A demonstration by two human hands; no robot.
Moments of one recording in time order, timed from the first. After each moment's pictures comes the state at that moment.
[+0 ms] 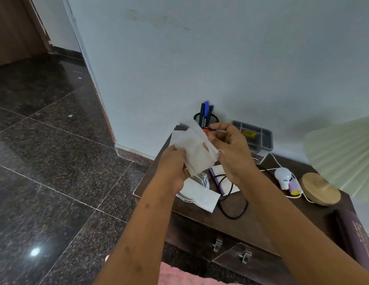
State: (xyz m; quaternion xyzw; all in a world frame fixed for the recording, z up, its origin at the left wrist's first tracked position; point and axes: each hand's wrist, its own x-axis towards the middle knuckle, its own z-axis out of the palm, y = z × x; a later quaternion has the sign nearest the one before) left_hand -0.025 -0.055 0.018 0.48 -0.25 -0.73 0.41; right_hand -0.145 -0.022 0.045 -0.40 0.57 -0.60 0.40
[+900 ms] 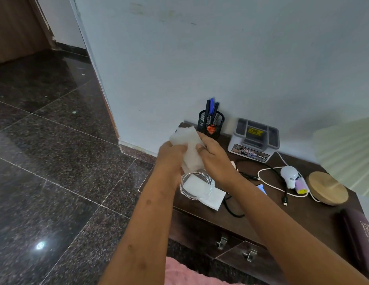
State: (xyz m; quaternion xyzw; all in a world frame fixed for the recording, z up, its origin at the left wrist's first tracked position) left_hand -0.010 -0.058 0.026 0.52 -0.28 -0.69 0.42; right_hand -0.120 -0.034 0.011 -0.54 0.64 -0.40 0.36
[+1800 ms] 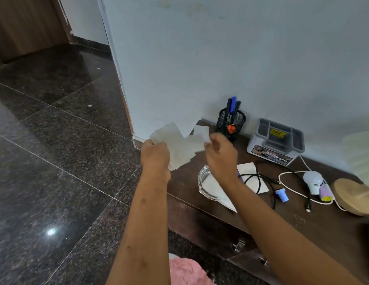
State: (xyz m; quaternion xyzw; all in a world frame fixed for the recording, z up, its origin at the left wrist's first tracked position) left_hand 0.053 -0.075 0.017 0.58 -0.25 -0.60 0.50; right_hand -0.083 -0.059 -0.023 -0.51 0.69 -0.48 0.19
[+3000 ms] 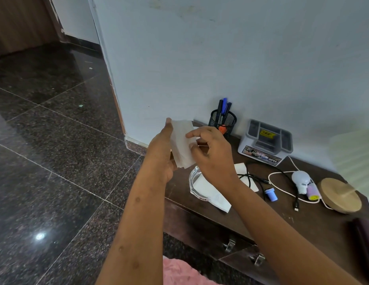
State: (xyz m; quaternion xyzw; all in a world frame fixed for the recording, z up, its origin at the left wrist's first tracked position) left_hand 0.034 -0.071 0.032 0.48 -0.27 -0.70 0.45; right_hand -0.078 -0.032 0.024 -0.64 0.60 -0.46 0.17
